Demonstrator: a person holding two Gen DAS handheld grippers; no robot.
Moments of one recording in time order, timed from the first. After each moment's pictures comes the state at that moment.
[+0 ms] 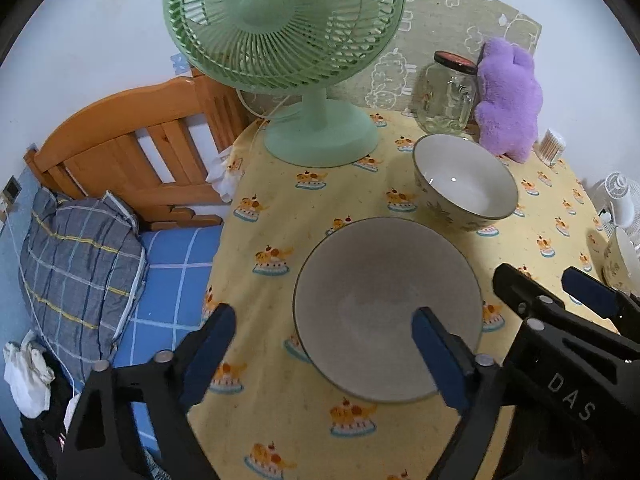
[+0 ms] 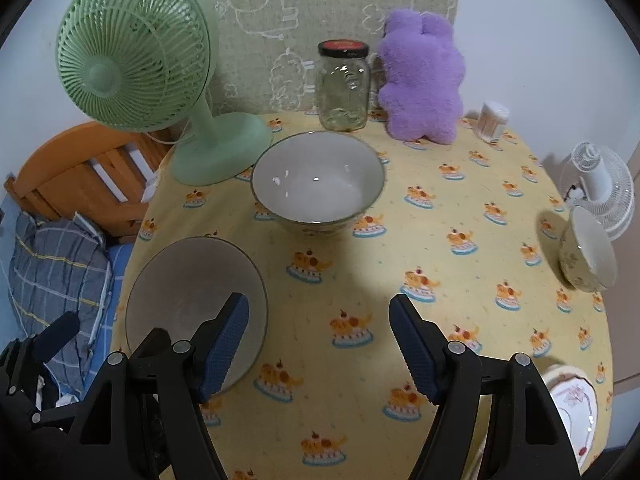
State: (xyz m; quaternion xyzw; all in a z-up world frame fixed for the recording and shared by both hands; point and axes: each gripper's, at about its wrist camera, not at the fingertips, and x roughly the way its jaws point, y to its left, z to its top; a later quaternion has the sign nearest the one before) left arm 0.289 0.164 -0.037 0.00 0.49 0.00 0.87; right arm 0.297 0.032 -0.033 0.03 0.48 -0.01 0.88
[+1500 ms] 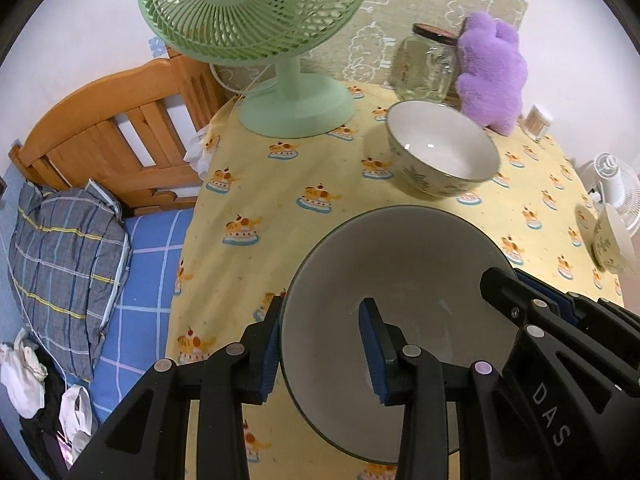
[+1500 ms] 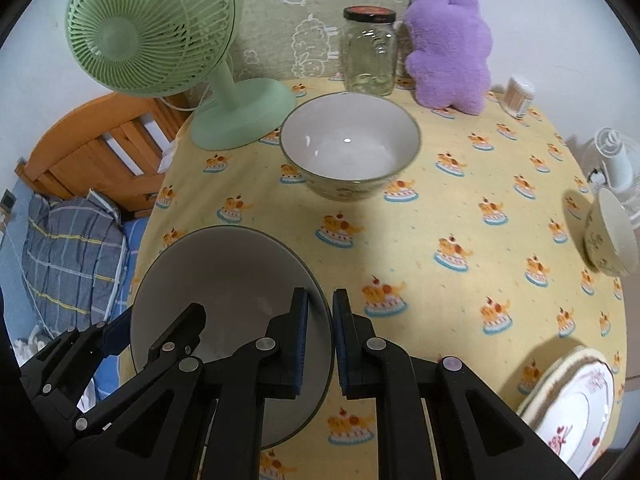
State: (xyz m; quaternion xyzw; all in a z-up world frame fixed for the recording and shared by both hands) left arm 0.275 0.145 -0.043 0.00 0.52 -0.02 0.85; right arm 0.286 0.042 -0.043 0.04 0.52 0.02 0.85
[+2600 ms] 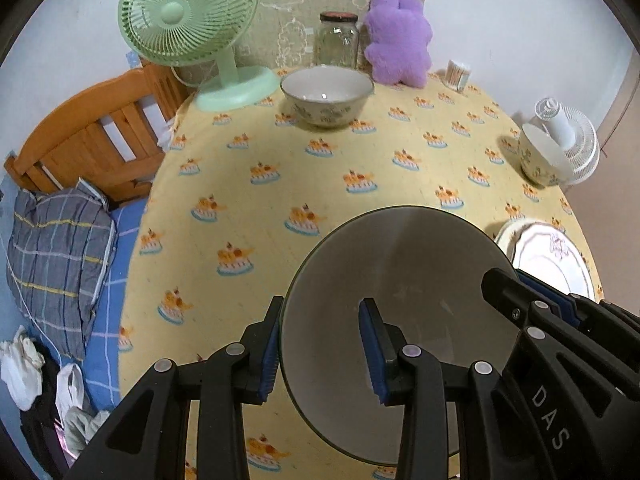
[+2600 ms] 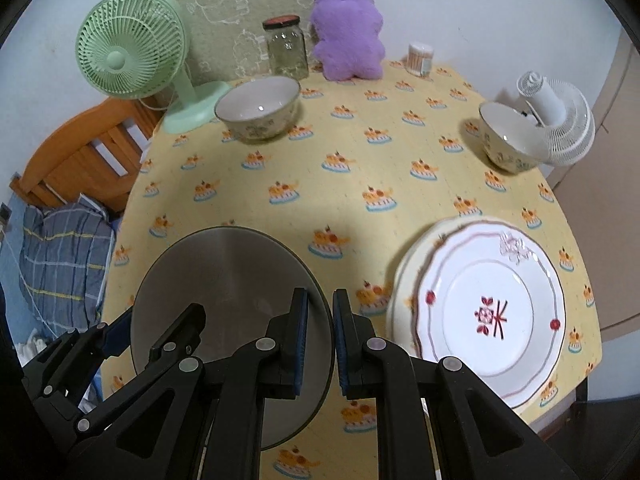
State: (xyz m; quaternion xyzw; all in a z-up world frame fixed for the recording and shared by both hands) left arm 0.150 0.068 -0.028 0.03 0.53 -0.07 0.85; right arm 0.137 -0.032 -0.019 0.07 0.52 -0.04 0.85
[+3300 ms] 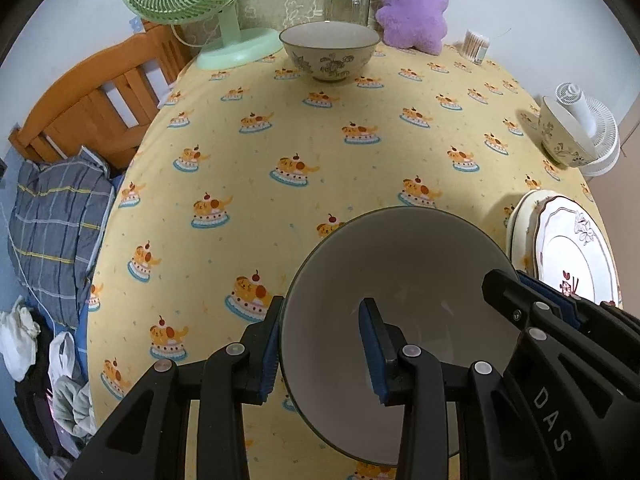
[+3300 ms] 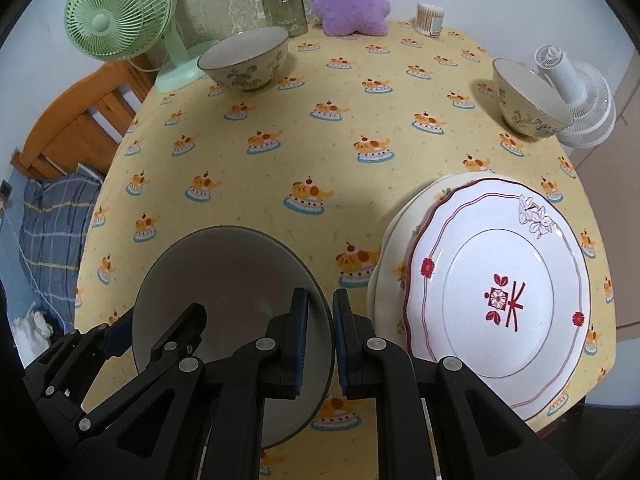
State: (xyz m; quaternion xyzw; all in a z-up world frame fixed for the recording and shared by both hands) left arm 0.145 0.050 -0.067 0.02 0.56 -0.03 0.83; right arm 0.140 -0.054 -0.066 0.06 0.55 -0.01 0.83
